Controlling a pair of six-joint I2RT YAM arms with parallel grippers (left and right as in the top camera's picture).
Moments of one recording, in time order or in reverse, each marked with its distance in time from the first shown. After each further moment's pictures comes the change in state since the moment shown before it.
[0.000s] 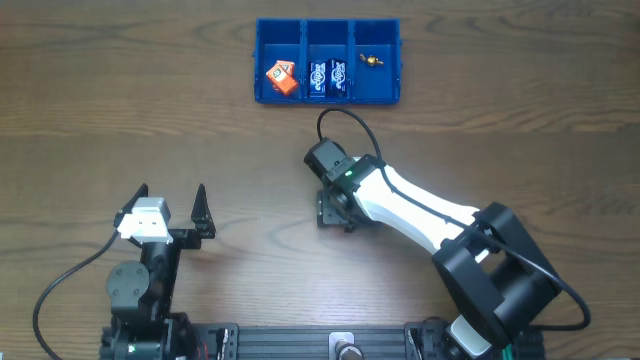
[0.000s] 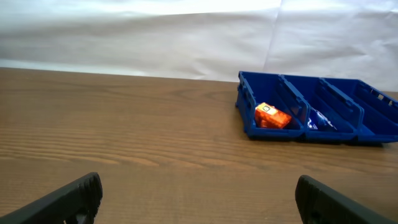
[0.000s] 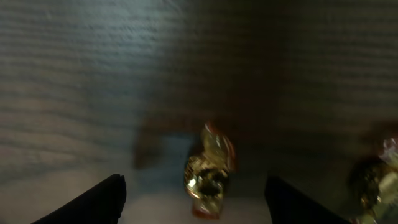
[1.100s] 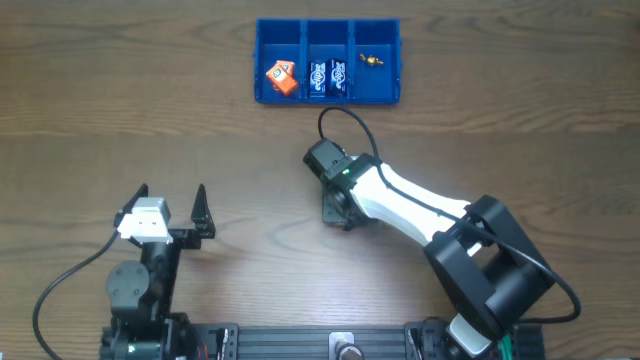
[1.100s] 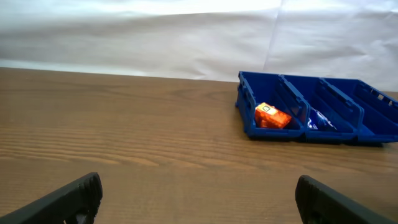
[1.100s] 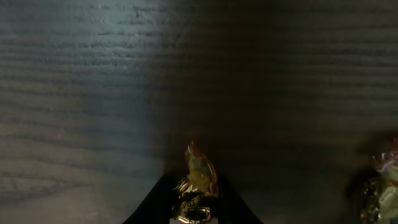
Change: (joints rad) left arm 0.000 0.000 0.000 0.000 0.000 0.000; right arm -0.004 0.035 0.013 -0.020 0.031 0.033
